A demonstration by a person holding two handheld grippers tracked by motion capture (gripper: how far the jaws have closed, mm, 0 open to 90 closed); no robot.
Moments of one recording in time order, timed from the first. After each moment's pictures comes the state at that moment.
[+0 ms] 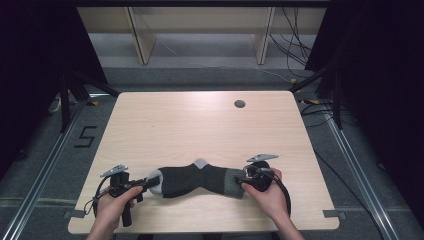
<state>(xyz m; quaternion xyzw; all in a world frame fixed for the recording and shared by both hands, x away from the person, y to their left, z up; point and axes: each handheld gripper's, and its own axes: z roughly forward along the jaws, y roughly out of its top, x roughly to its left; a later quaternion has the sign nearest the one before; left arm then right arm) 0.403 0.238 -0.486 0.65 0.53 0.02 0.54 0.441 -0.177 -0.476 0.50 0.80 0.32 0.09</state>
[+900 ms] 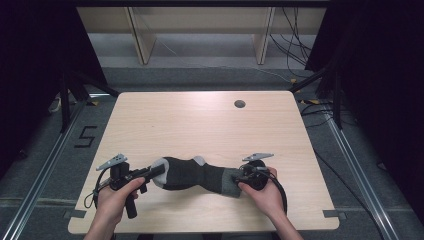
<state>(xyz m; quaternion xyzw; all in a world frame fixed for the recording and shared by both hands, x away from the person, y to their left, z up) 0.403 0.219 -0.440 0.64 0.49 0.03 0.59 0.445 -0.166 -0.478 0.49 0.81 0.32 0.08</state>
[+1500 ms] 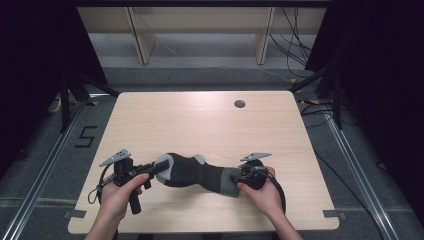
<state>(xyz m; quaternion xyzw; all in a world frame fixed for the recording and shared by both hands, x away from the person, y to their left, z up) 0.408 0.206 -0.426 0.64 0.47 0.03 0.60 0.447 -0.162 -0.478 0.48 0.81 0.32 0.09</state>
